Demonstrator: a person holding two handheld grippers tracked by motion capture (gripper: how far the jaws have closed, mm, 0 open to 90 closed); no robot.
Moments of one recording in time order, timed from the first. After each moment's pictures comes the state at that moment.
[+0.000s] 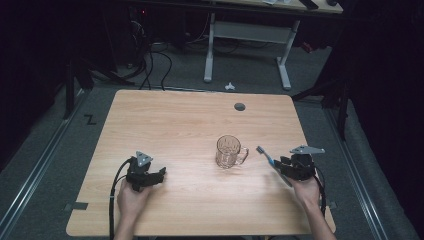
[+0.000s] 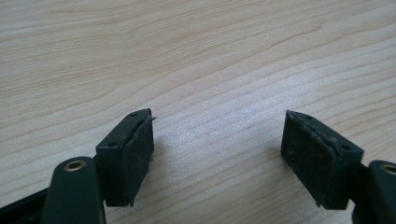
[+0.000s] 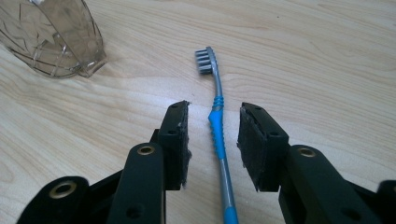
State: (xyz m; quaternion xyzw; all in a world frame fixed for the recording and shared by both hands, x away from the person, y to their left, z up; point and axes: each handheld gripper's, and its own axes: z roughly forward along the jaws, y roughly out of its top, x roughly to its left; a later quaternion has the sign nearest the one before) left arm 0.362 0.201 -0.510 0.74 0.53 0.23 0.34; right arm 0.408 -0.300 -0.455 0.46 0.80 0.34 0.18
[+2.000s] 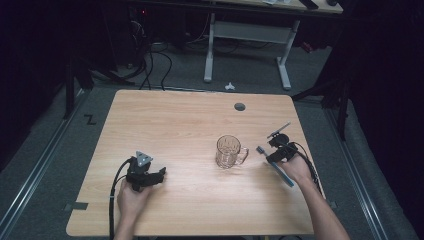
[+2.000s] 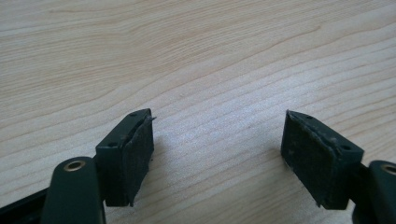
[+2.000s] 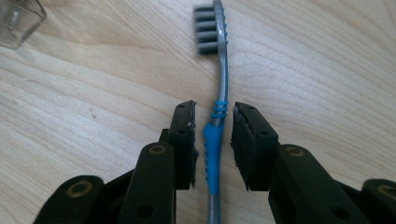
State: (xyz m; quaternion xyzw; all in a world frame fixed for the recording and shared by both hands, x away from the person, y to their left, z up) left arm 0.362 0.201 -0.510 0.74 0.53 0.23 0.34; right arm 0.483 -0.255 -0.455 0.45 0.88 0.12 0.08
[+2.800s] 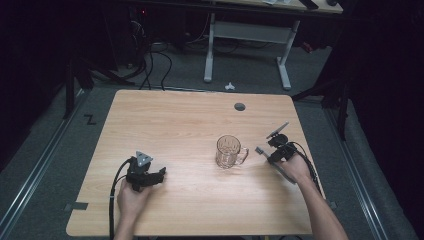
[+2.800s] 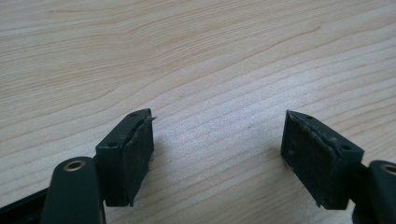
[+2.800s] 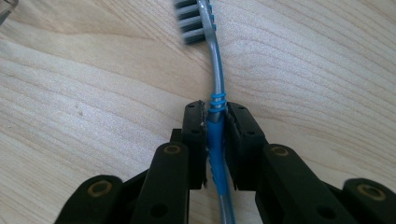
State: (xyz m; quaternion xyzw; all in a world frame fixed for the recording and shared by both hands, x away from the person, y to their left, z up) left arm 0.362 0.201 -0.510 0.74 0.53 0.23 0.34; right arm 0.491 -0.256 -0.462 0.46 0.88 0.09 0.06
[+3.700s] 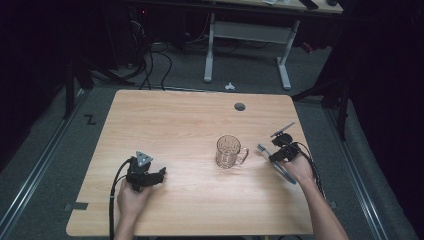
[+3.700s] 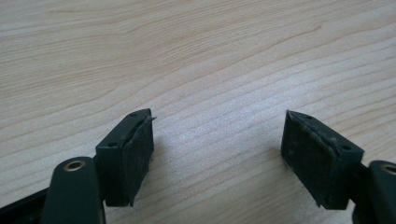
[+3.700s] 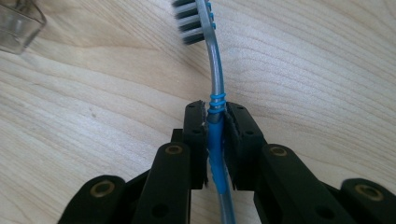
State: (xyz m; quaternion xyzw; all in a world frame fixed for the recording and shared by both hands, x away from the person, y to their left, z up) left arm 0.362 0.201 -0.510 0.75 0.53 0.23 0.34; right arm 0.484 -0.265 -0.453 0.47 0.87 0.14 0.07
